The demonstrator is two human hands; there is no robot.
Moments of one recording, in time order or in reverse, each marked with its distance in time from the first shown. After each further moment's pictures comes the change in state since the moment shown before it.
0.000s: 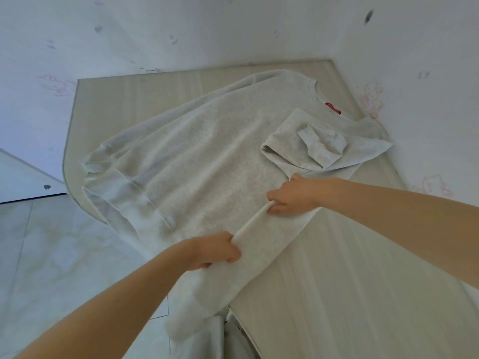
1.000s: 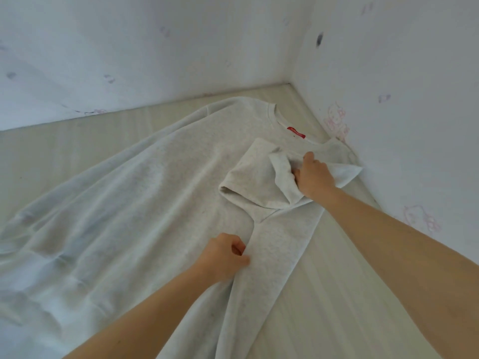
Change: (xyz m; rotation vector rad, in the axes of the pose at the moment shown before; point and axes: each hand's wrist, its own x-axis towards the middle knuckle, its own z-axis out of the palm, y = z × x) left_hand 0.116 0.103 -0.012 0.239 0.414 0.293; right_hand 0.035 0.184 0.039 0.579 0.705 0.907
